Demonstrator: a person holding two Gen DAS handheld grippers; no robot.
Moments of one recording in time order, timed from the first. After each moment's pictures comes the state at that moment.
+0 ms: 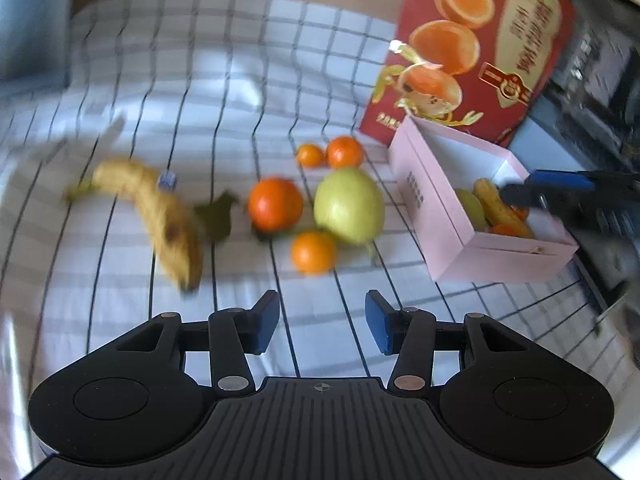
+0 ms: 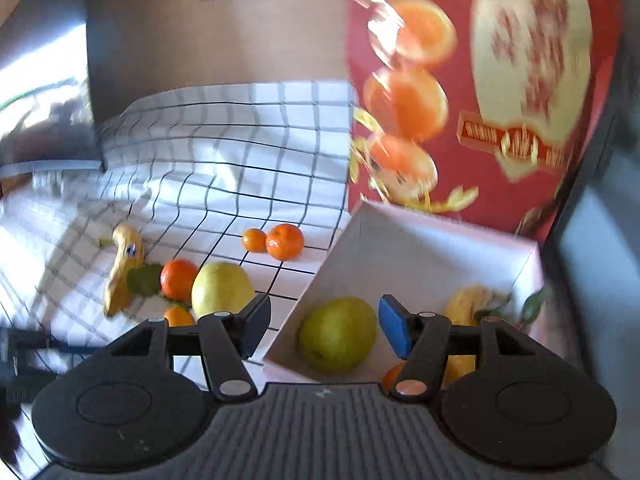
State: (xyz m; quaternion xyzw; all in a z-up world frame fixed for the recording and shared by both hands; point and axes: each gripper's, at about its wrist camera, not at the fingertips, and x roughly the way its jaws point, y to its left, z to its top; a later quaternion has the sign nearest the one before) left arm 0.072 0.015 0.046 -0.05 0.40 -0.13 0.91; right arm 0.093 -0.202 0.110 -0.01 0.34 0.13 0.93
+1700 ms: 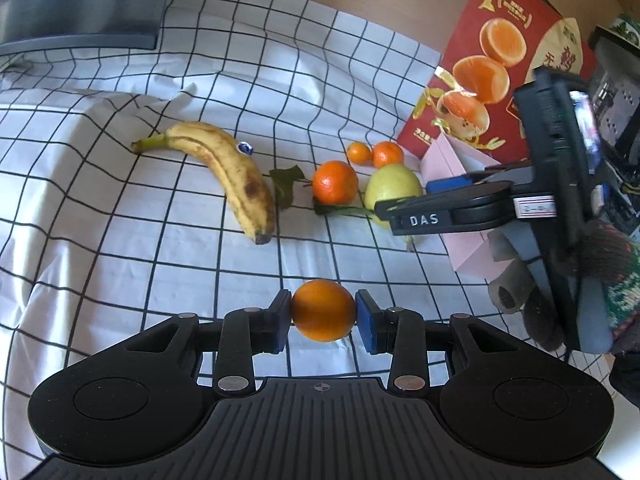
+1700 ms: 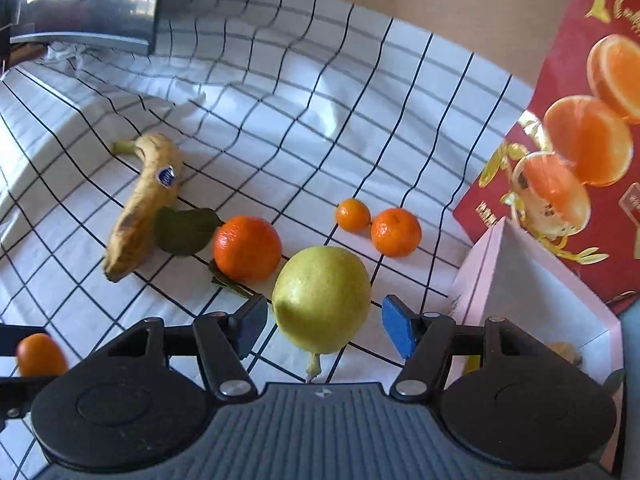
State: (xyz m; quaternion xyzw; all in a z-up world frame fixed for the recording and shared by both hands) left arm 0.020 0.069 0.043 -0.13 0.39 -0.09 0.91; right arm 0.147 -0.064 0.063 -0.15 0.39 0.15 0.90
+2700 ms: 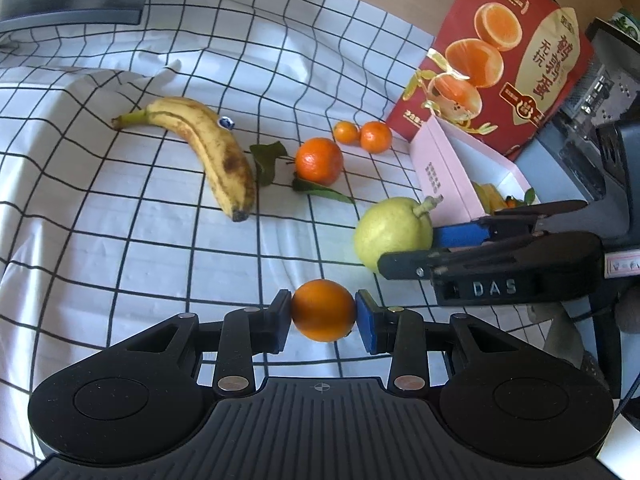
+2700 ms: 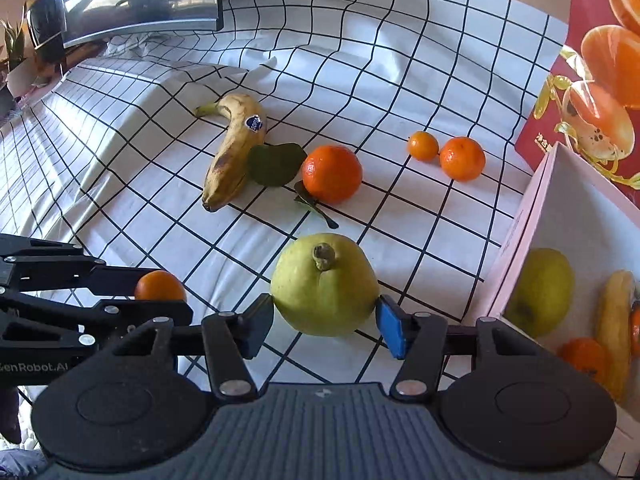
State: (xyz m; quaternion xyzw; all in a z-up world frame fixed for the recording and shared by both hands) left arm 0.024 0.059 0.034 -0.14 0.41 -0.11 0.89; right arm 0.102 -0.090 0.061 -0.07 0.44 0.25 0.86
